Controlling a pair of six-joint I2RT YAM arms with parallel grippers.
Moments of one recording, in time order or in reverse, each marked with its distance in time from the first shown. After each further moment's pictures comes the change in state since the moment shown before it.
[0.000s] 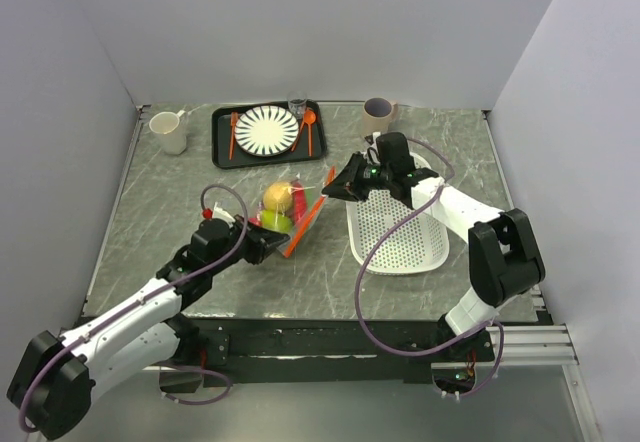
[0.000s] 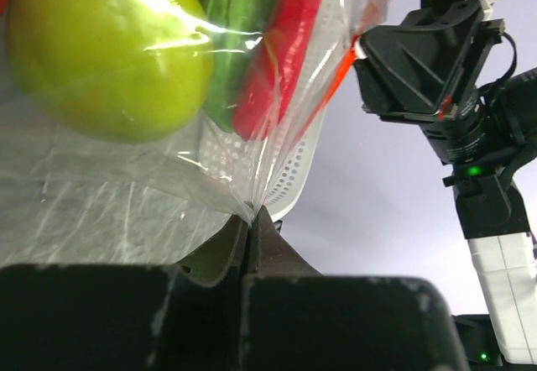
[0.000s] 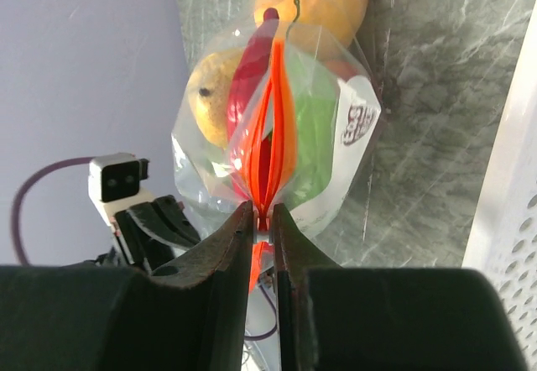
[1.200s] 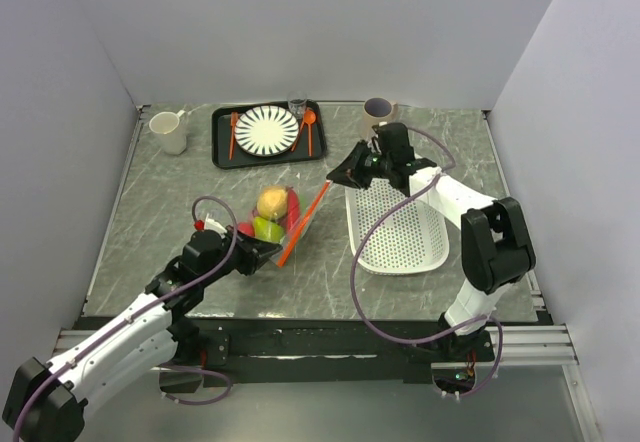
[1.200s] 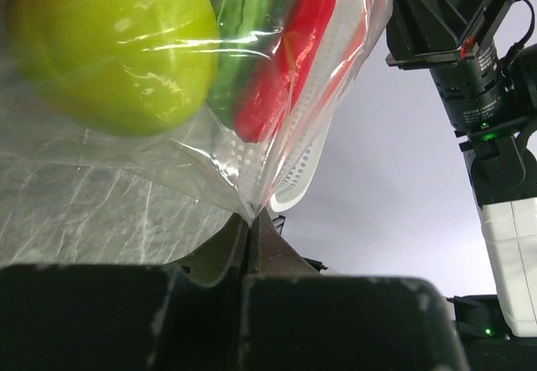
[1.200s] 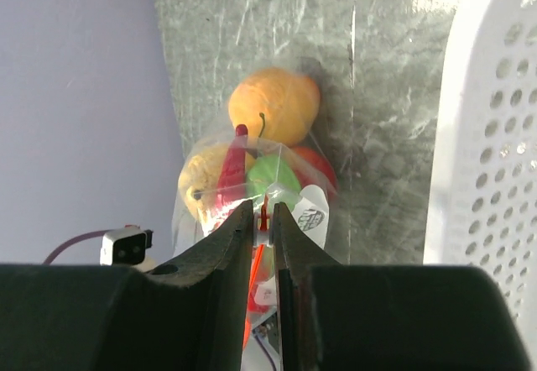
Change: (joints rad) left arm 0.002 -0.170 -0.066 -0.138 -0.010 -0.027; right arm -0.040 0.089 0.091 0.006 0.098 -0.003
